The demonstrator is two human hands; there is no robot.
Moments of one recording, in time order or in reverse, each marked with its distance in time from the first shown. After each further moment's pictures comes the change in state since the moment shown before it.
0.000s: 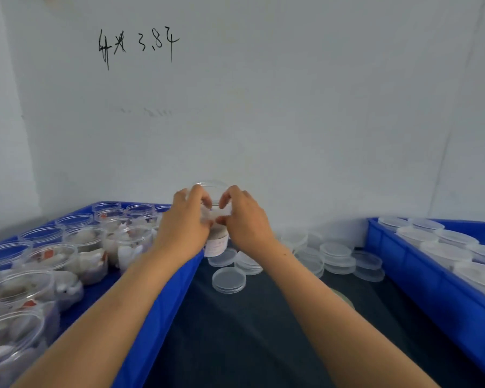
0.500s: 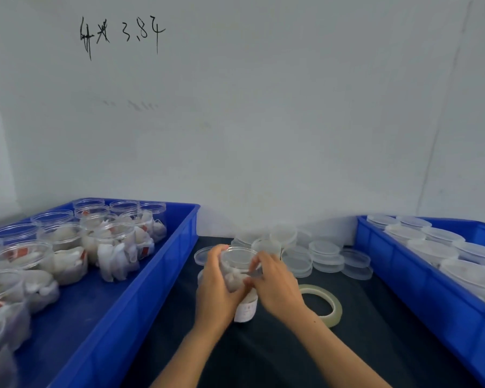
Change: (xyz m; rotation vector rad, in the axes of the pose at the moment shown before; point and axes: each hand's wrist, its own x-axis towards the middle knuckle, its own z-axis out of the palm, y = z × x) left_hand -0.073 -0.008 0.142 -0.544 -0.035 -0.142; right_hand -0.079 0.101 0.021 -0.051 -0.124 0.269
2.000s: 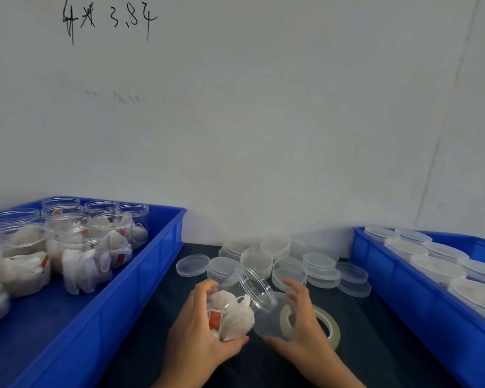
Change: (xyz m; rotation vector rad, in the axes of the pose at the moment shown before) left_hand -0.016 -0.031 0.008 0.178 -0.086 0.086; right_hand -0.020 0.099 0.009 0.294 0.002 -0.110
